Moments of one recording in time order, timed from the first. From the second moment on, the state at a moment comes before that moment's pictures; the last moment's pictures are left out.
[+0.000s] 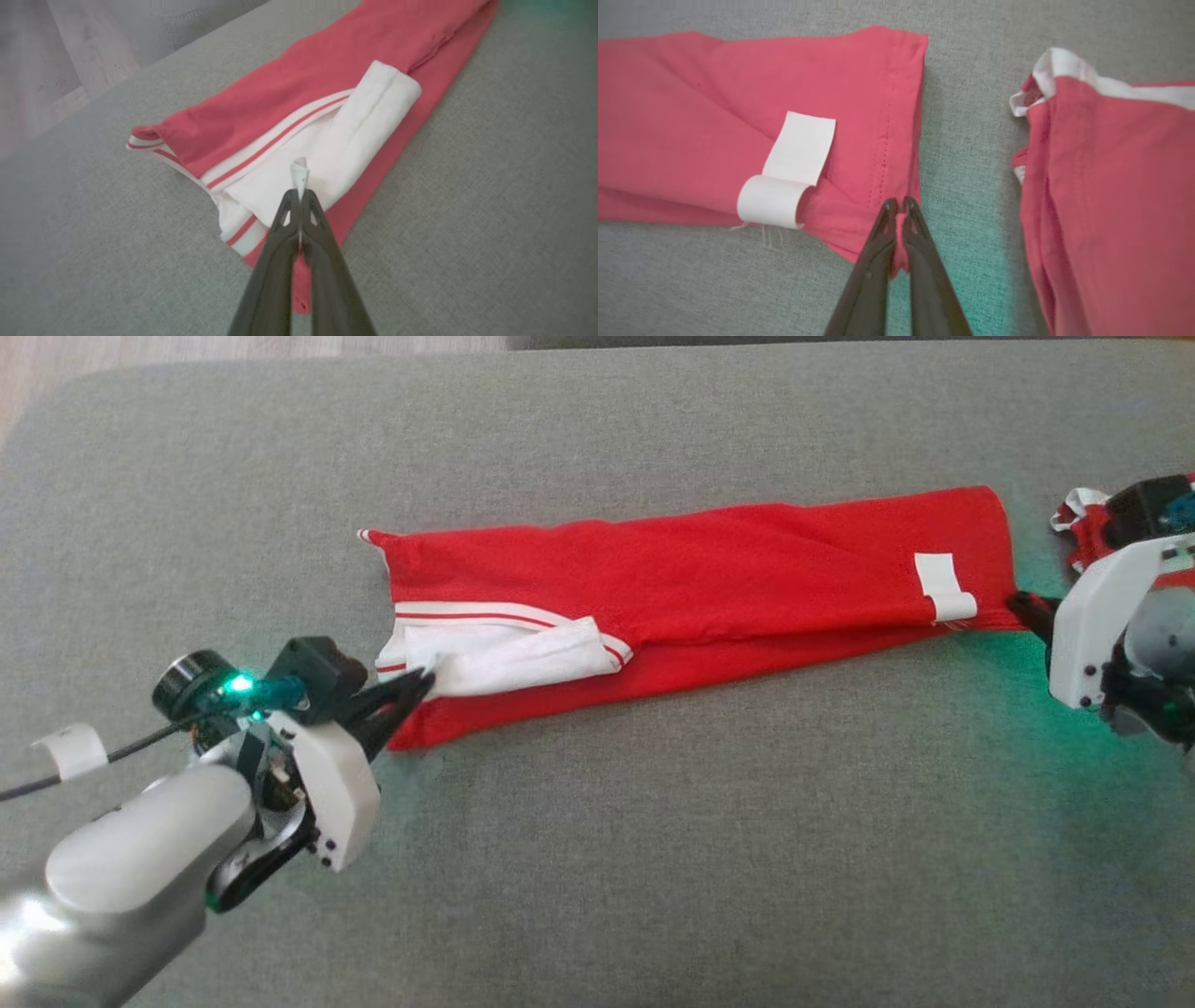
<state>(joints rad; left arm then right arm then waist) -0.80 0.70 -1.26 0.23 -0.85 -0.04 0.14 -0.77 -0.61 0.75 0.73 0.90 0.13 0.49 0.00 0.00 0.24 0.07</state>
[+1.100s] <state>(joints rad) -0.22 0.26 -0.42 0.16 -0.56 0.22 -0.26 -0.34 -0.14 0.12 0.49 0.56 0.13 -0.25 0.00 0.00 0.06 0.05</state>
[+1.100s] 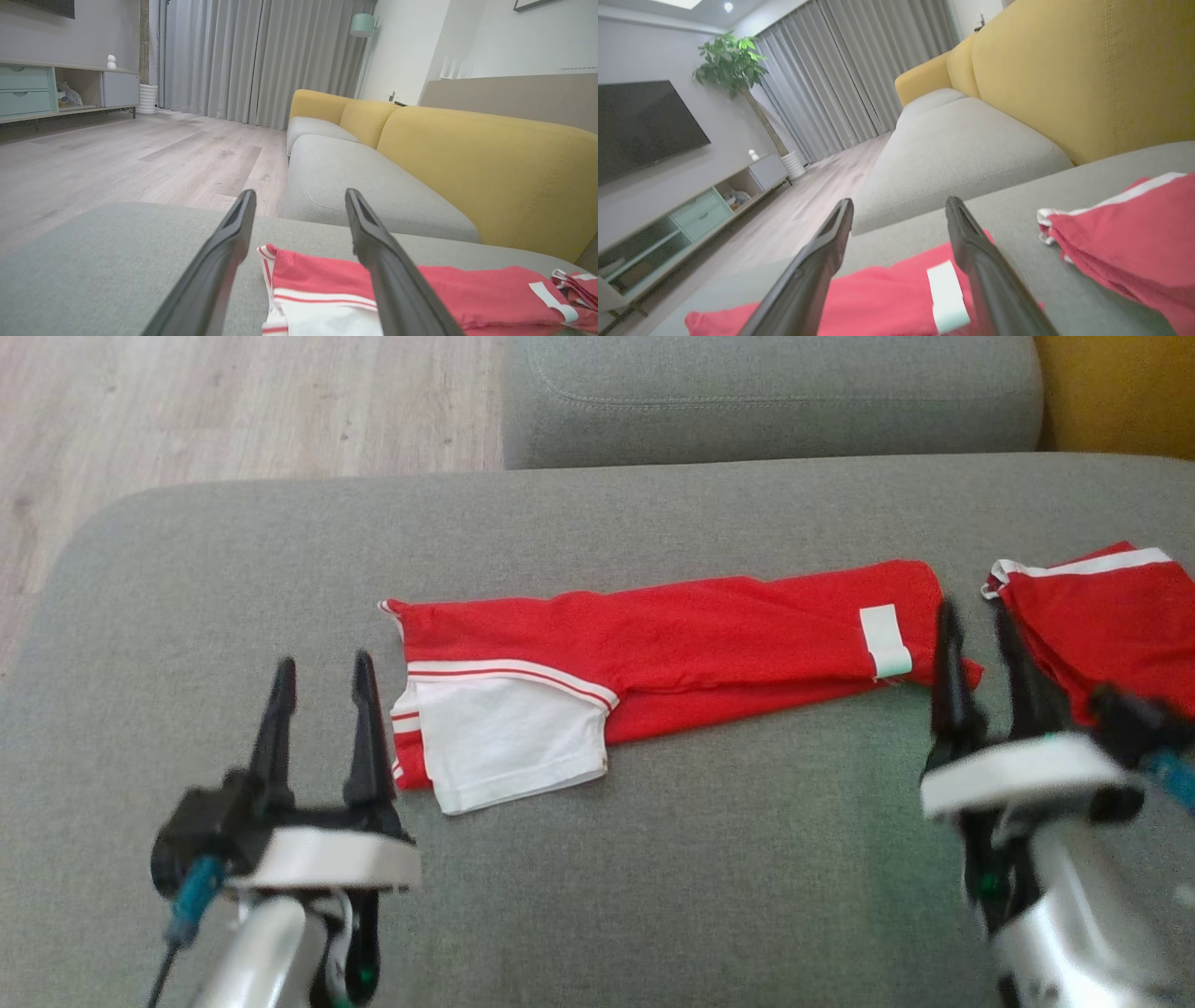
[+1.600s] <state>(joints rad) -0.14 0.09 -0.23 0.20 -0.34 0.01 -0.26 -0.26 -0.07 0.01 0.44 0.29 0.13 -0.20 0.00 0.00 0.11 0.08</state>
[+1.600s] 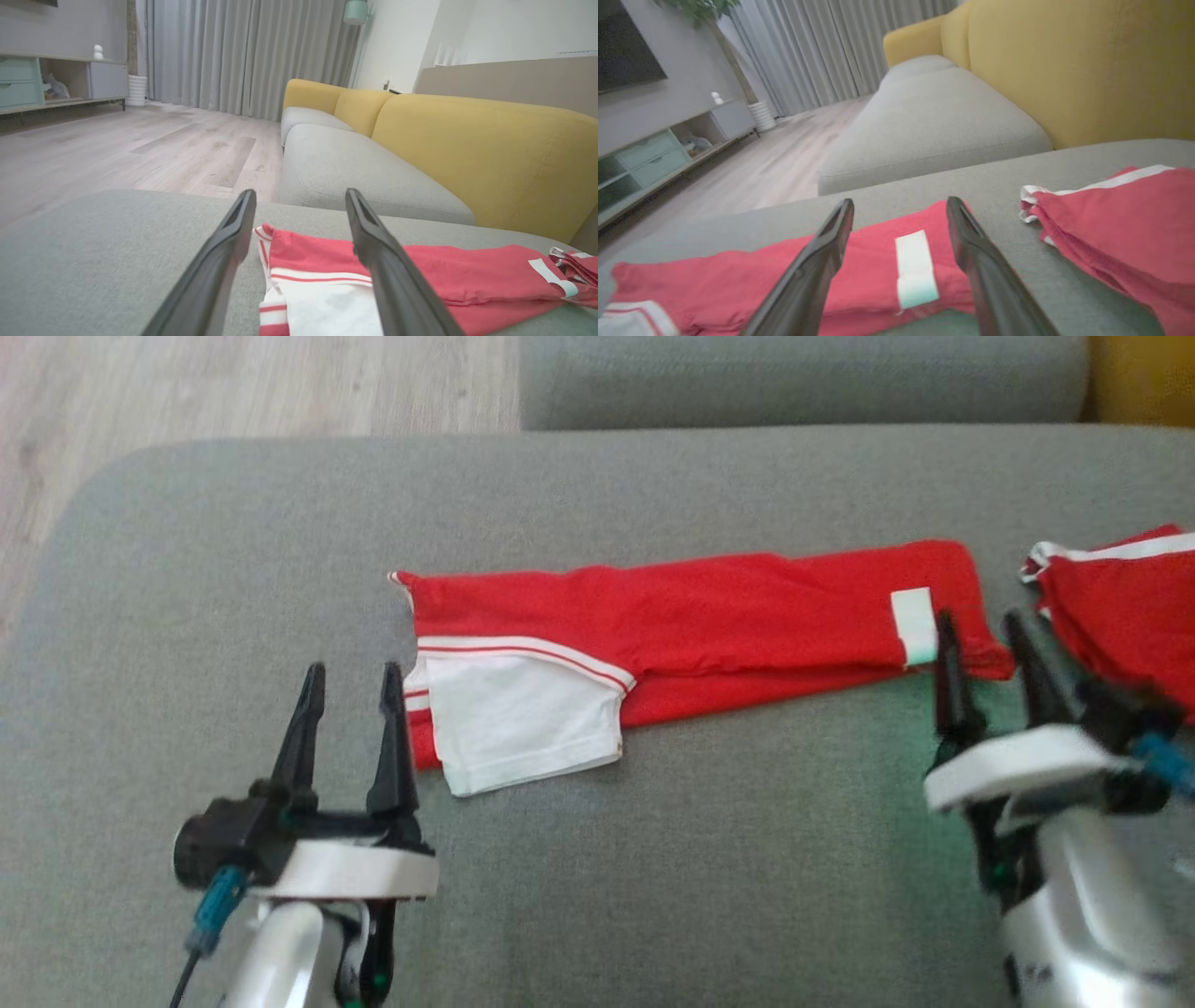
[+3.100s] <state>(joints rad) -0.20 0.05 -0.19 0.23 -0.26 -0.06 -0.26 -0.60 -0.16 -0.42 0.81 0.03 0.13 -0.12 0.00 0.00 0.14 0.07</state>
